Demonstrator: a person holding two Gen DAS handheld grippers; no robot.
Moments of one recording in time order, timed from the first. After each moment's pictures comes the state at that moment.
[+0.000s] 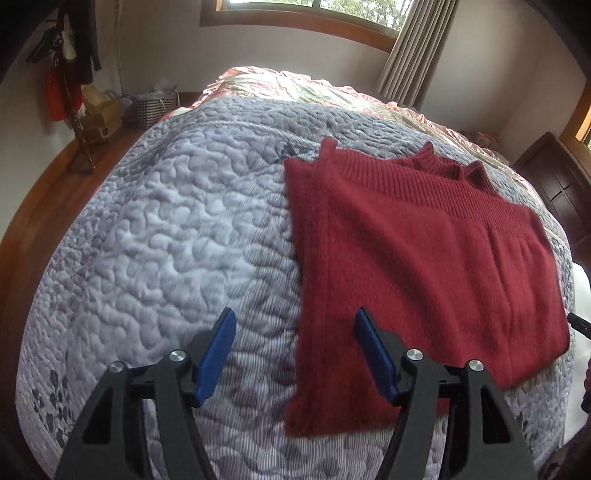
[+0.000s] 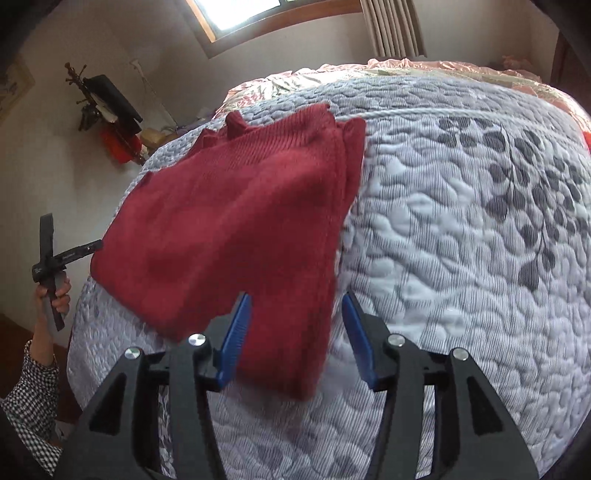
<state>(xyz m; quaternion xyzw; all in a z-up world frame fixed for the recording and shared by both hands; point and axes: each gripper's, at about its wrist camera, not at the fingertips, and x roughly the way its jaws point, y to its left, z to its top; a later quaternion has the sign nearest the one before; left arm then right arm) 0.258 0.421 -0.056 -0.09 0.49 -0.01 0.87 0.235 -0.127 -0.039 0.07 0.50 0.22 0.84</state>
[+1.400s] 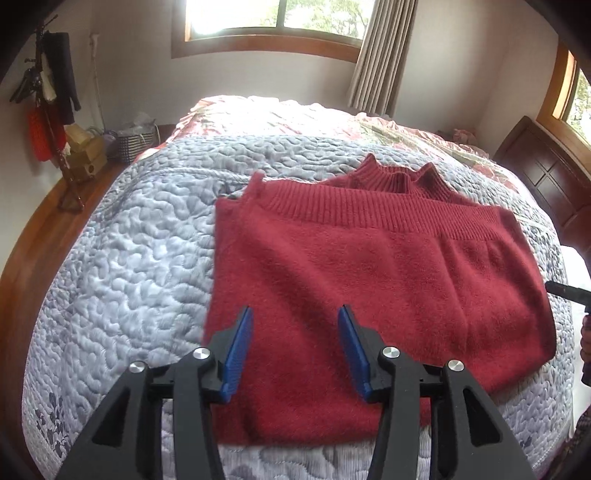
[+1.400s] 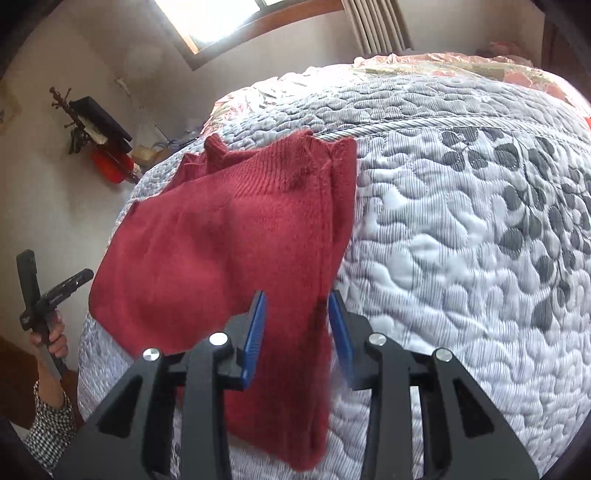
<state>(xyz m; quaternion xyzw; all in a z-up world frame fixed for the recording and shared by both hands) 0.278 0.344 -0.025 -0.04 0.46 -0.04 0.89 0.304 -0.118 -0.040 0.11 0.51 0.19 0.83</state>
